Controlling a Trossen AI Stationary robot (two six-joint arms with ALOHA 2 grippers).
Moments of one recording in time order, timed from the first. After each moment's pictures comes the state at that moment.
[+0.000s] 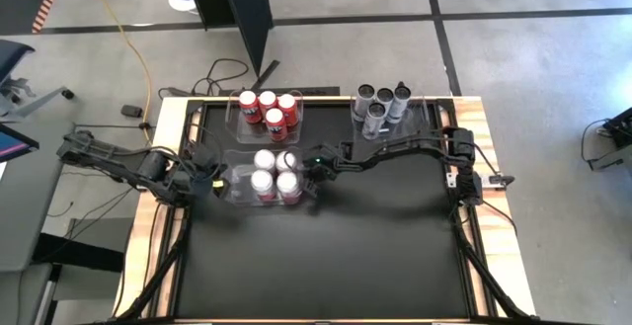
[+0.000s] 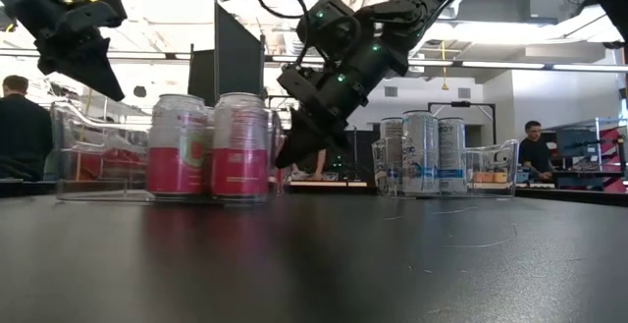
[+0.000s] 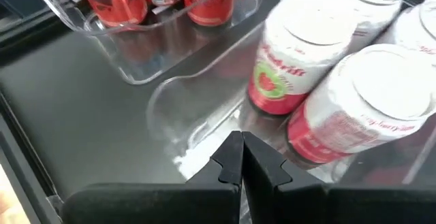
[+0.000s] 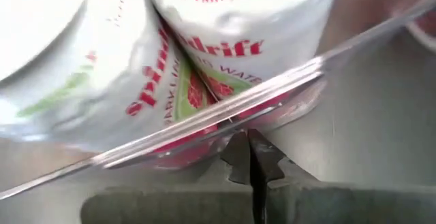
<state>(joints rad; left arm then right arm) -0.28 0.66 0.64 -1.03 -0.70 -0.96 -0.12 2.00 1.31 -0.10 -0.04 0.28</state>
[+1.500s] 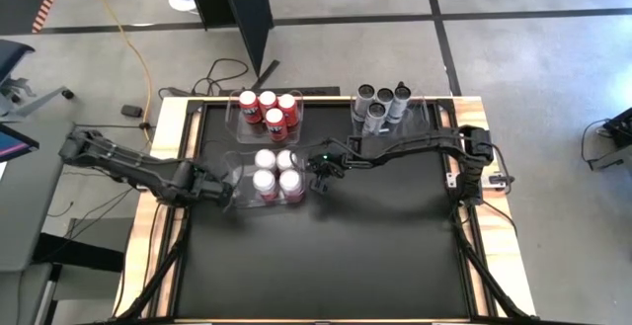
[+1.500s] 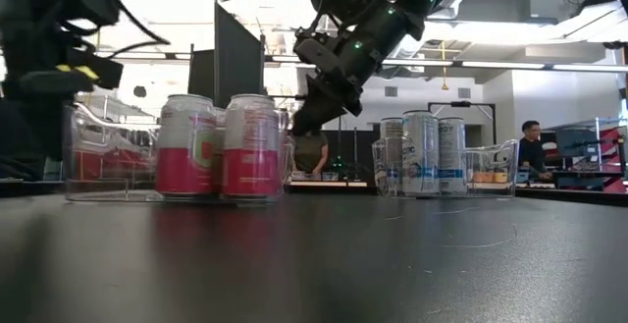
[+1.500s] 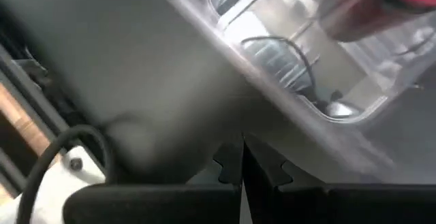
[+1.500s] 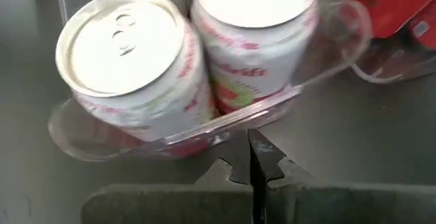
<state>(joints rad) -0.22 0.95 0.59 -1.09 -0.32 -1.07 -0.10 1.87 1.31 -0.24 0.05 0.16</state>
